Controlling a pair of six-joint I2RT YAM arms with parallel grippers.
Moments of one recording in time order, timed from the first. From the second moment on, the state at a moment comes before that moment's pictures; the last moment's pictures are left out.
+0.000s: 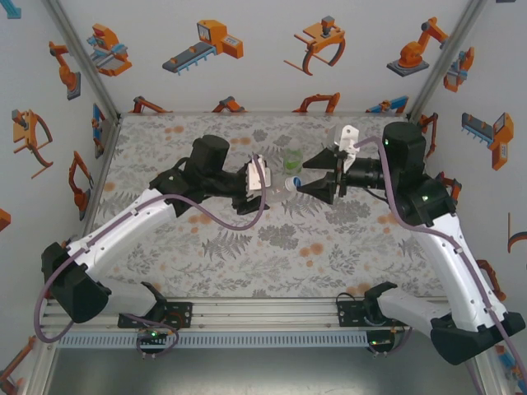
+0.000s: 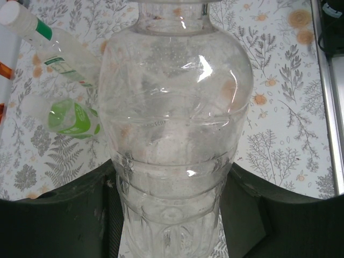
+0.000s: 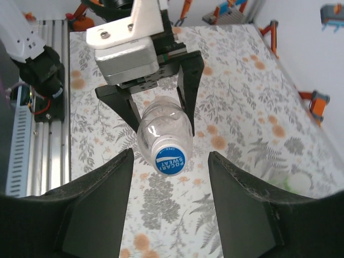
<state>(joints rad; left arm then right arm) -0.78 1.34 1.25 -0.47 0.60 0.67 0.42 1.06 1.36 -0.59 -0.93 -0.42</state>
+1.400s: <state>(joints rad) -0.76 1.39 1.24 -0.45 0.52 0.63 0.43 1.10 1.15 -0.35 -0.70 0.25</state>
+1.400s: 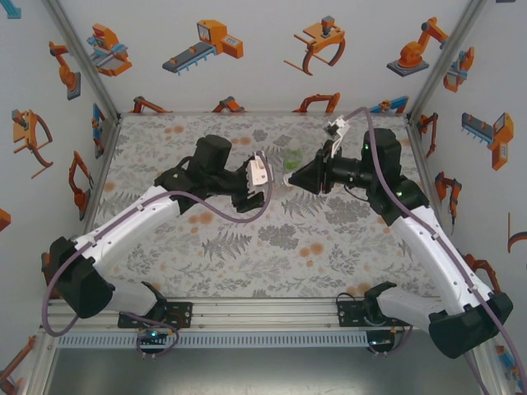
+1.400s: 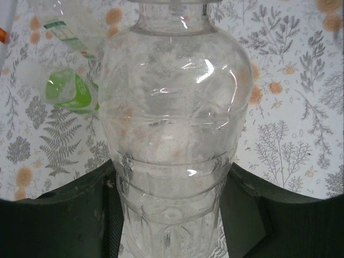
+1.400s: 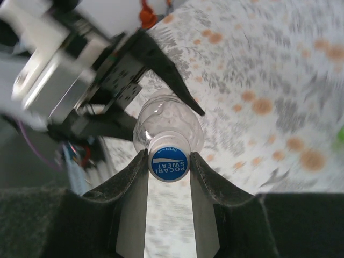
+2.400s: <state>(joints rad) -0.77 1.47 1.27 -0.41 0.53 0.65 0.44 1.07 1.21 -0.60 -0.34 0.93</state>
